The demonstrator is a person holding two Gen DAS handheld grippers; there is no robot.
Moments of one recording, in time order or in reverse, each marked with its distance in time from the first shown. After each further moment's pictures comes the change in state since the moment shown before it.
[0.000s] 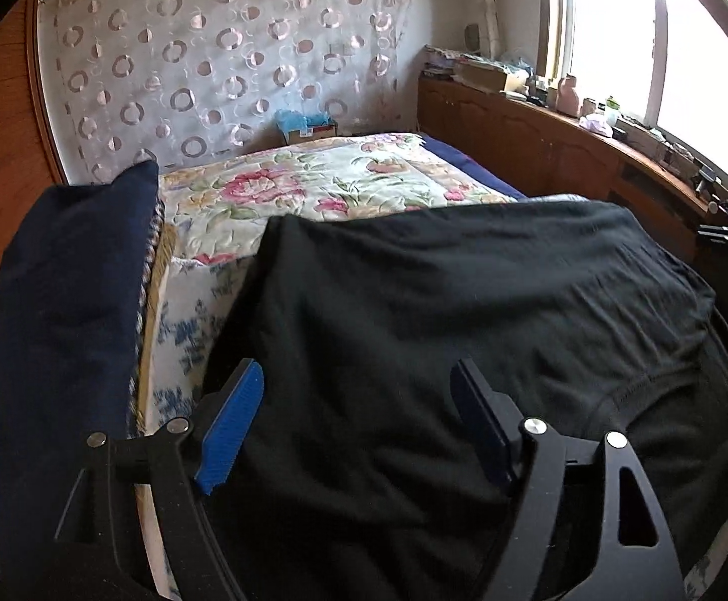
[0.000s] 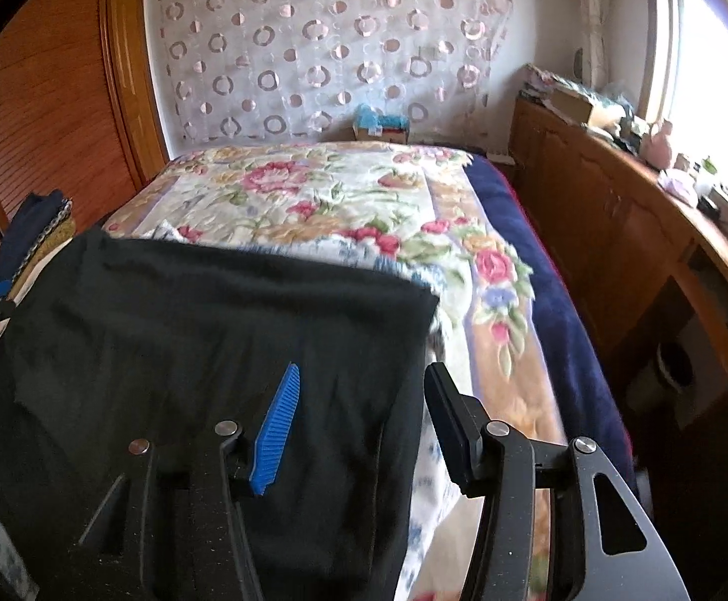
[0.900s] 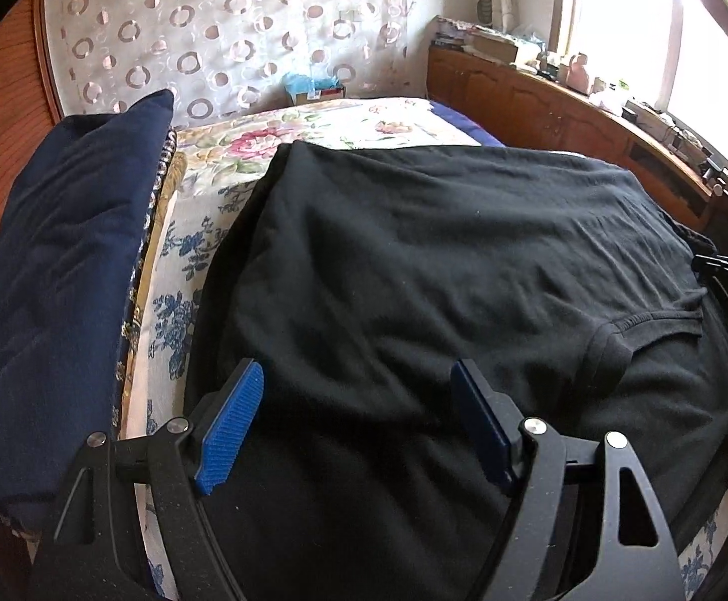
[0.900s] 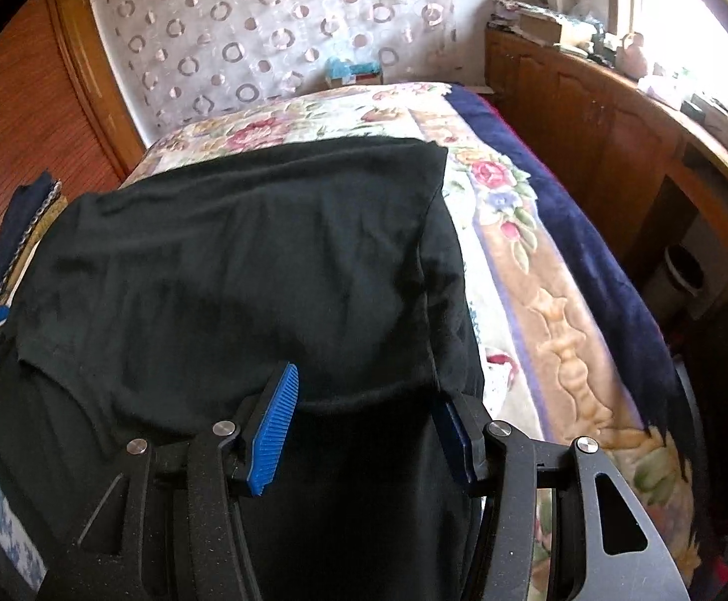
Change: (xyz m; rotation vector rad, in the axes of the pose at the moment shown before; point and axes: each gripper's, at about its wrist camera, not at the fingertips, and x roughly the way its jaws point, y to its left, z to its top) left arm -0.003 0.002 -0.038 -0.035 0.100 0.018; right arm -0.015 -0.013 -0.049 0.144 0.098 -0.005
